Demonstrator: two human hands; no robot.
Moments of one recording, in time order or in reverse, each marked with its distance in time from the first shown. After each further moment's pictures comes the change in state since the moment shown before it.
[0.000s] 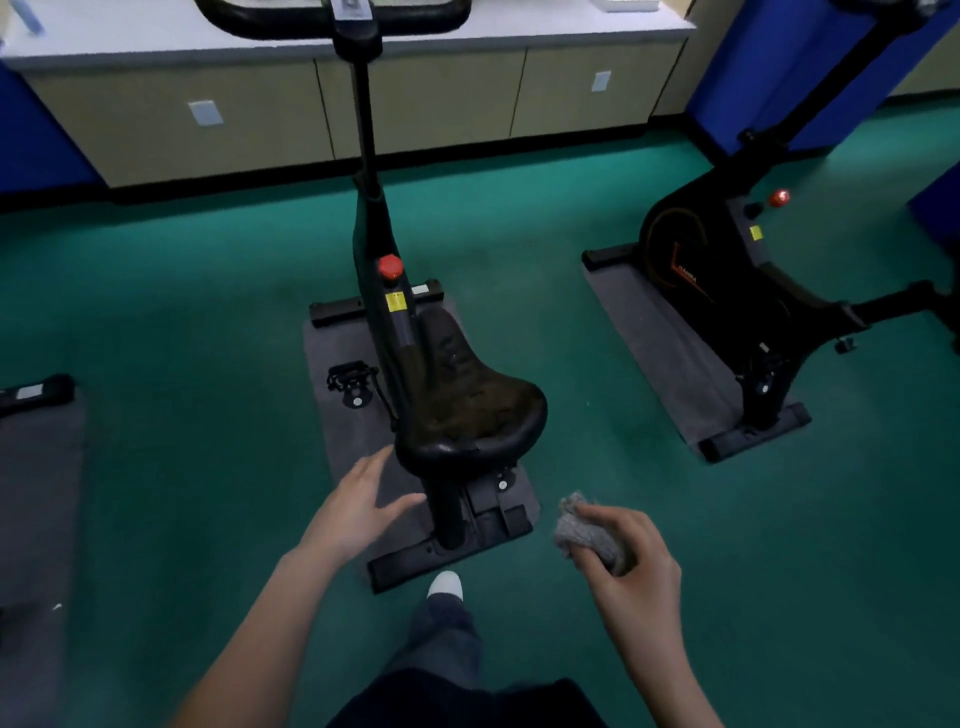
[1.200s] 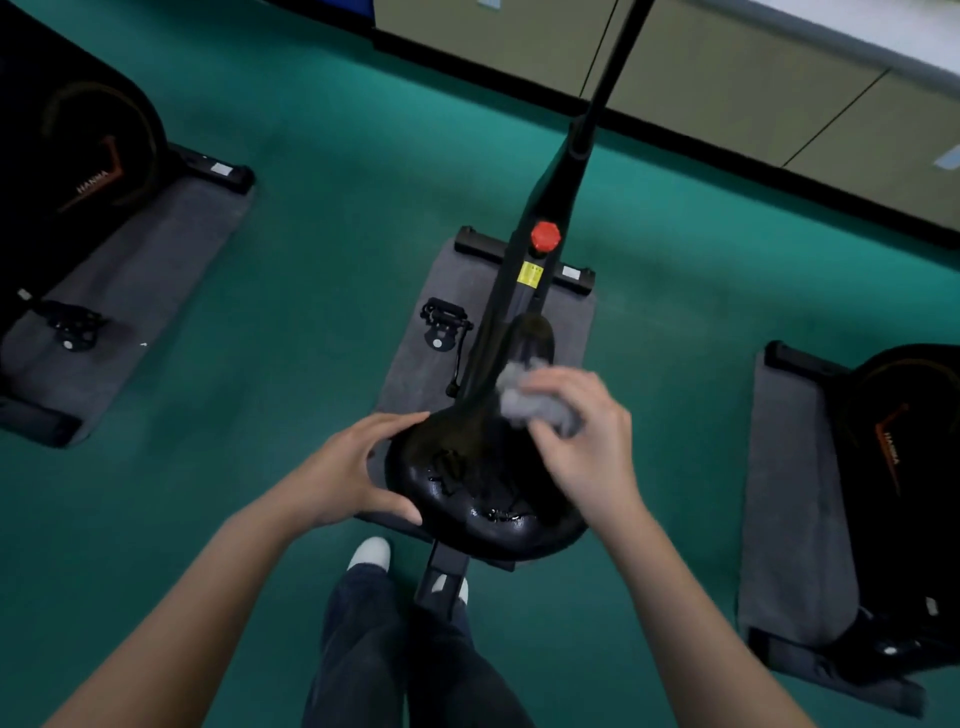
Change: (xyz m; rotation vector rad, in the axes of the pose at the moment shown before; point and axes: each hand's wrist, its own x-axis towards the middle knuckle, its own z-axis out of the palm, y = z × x) left_hand 0.057 0.015 0.025 -0.480 0.268 -0.120; right_hand 0.254 -0.013 0.132 -0.037 -0.681 -0.704
